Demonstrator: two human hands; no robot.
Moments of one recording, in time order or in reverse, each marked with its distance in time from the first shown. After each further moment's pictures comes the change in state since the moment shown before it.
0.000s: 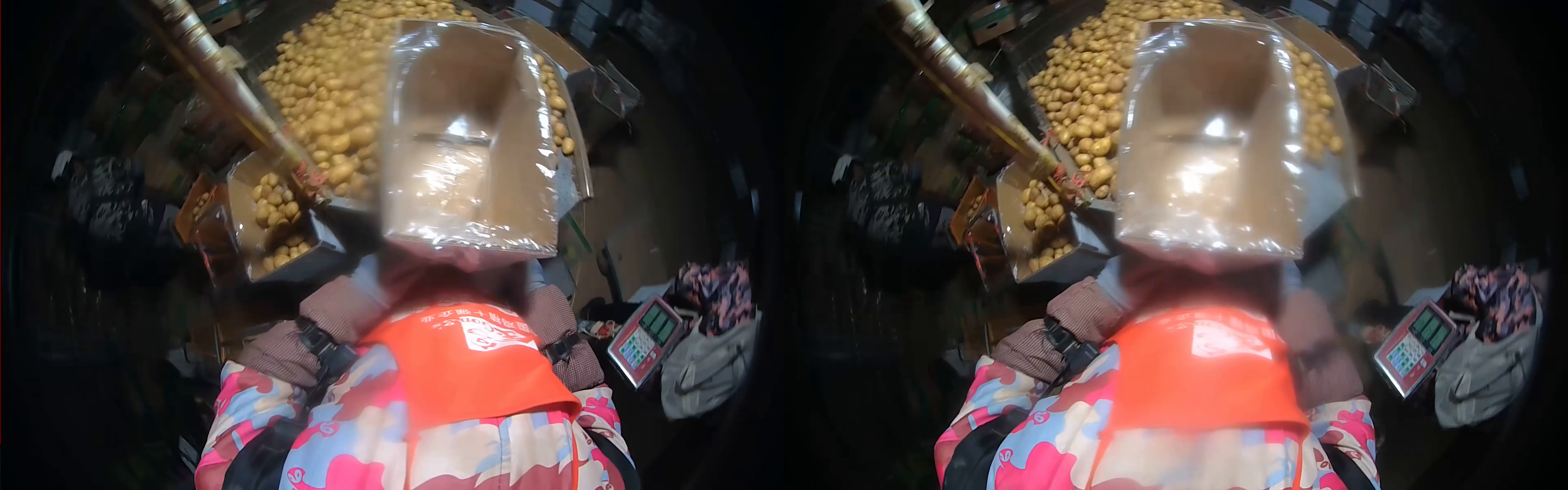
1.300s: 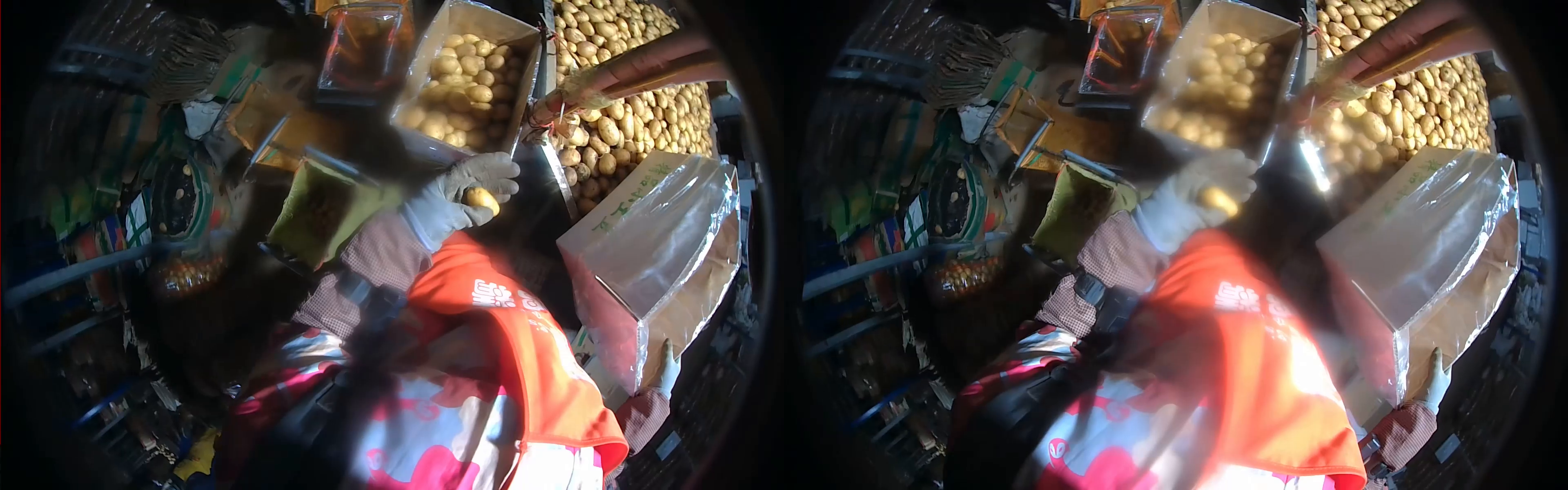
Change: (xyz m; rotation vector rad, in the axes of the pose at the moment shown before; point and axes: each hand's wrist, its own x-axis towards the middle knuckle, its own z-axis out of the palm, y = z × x) left_hand -0.199 -0.037 -0.072 -1.041 0.955 -0.432; right_hand 0.165 0.125 -0.133 0.313 0.210 0.250
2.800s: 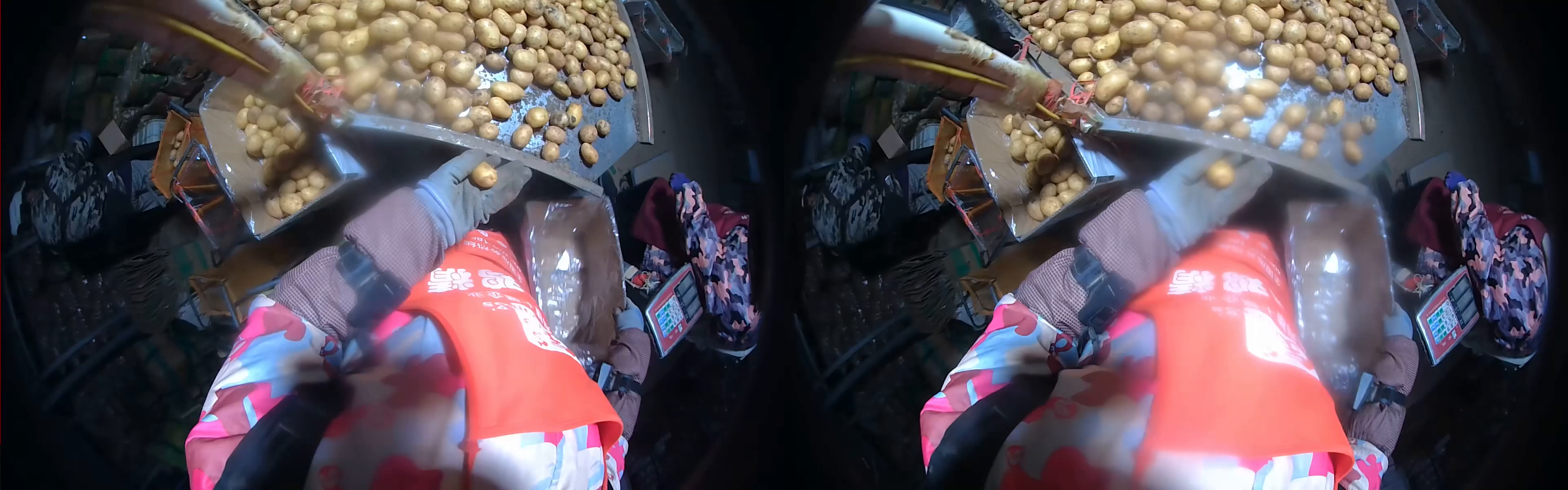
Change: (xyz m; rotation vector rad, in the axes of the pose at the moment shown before) left_hand 0.102 -0.137 0.160 -0.828 0.082 -1.229; right_hand -0.276 0.282 0.010 -0.703 -0.115 0.622
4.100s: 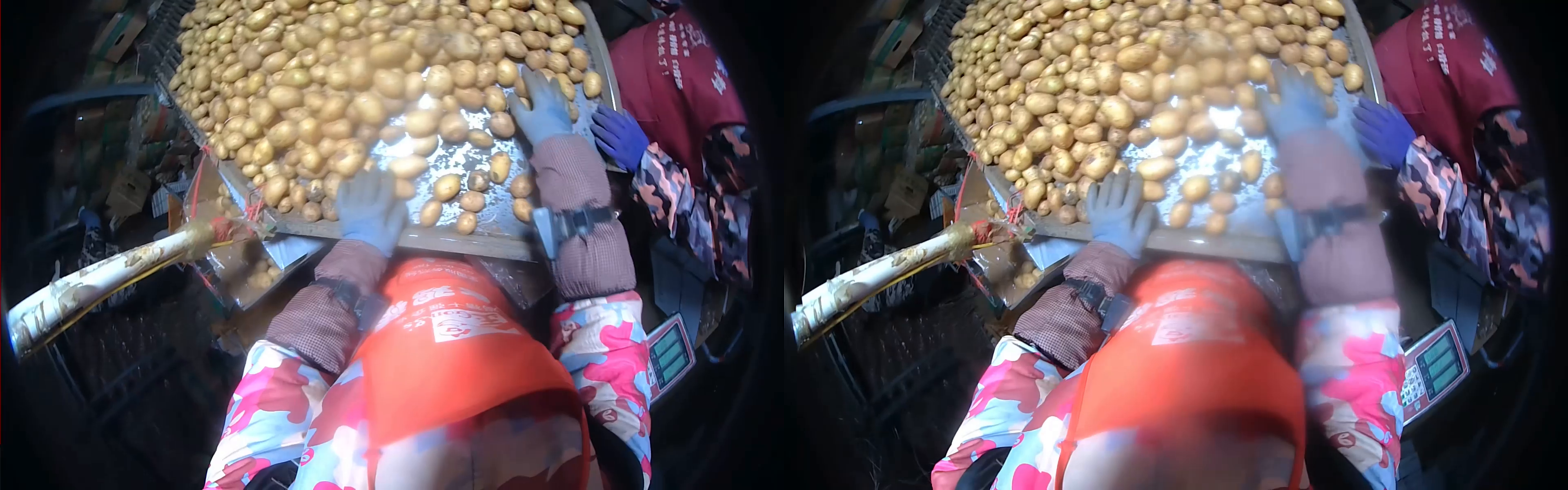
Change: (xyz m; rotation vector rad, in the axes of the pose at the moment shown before) left_hand 0.162 0.021 0.015 2.962 0.658 0.800; right_hand 0.254 -0.425 -0.168 0.174 0.774 -0.760
